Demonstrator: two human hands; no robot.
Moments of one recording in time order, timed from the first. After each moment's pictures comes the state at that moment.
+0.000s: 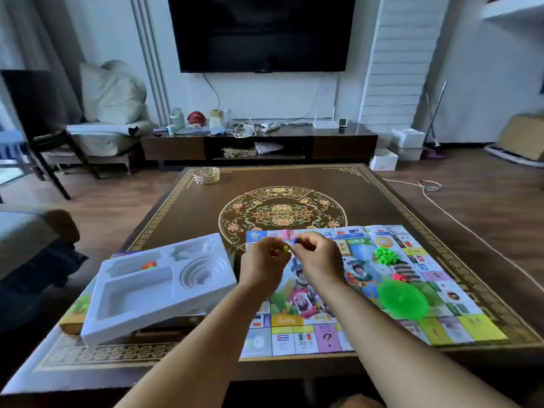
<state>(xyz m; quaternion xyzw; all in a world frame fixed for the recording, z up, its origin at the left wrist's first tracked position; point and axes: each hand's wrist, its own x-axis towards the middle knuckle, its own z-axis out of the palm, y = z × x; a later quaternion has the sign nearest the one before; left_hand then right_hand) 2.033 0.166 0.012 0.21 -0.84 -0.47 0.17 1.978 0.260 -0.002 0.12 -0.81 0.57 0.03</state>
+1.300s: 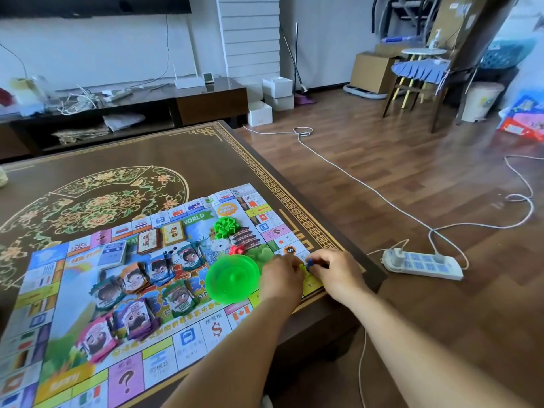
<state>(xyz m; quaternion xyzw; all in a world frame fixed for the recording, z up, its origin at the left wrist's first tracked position) 1.888 0.483 -0.113 0.04 -0.94 -0.35 -0.04 1.882 0.603 -0.120 -0.05 -0.94 0.33 0.00</state>
